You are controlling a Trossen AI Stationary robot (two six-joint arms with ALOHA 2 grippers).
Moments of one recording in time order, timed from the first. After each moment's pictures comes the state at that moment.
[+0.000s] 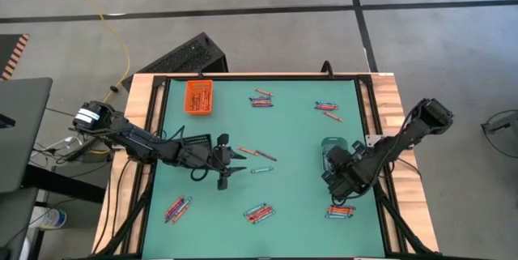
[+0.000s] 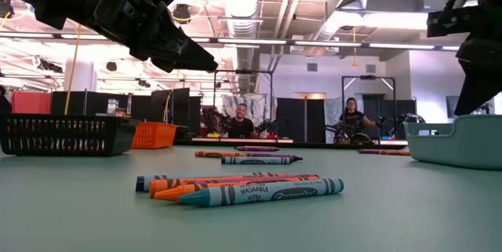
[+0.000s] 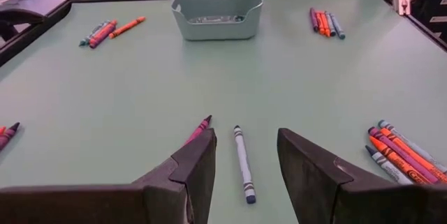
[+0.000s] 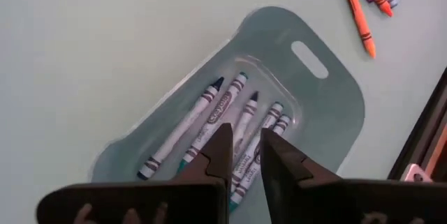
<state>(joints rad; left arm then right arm) -0.25 1.41 0.50 0.61 -0.30 -0.05 0.63 1.43 0.83 -1.19 0.55 1.44</state>
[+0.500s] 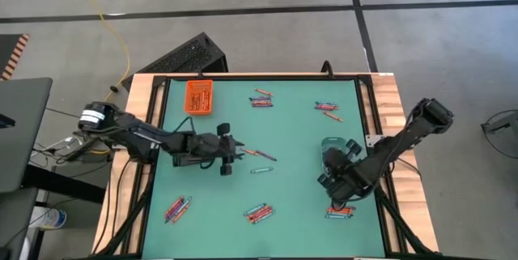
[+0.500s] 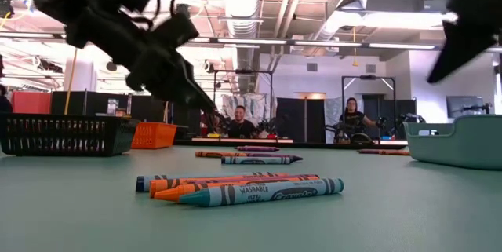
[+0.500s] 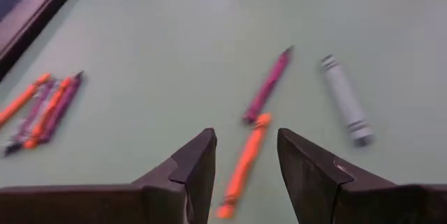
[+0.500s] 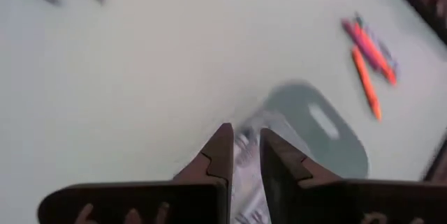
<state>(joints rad) -0.05 1.47 0.51 0.48 -0.26 0.10 0.65 1.43 0.96 -1.19 0.71 1.31</state>
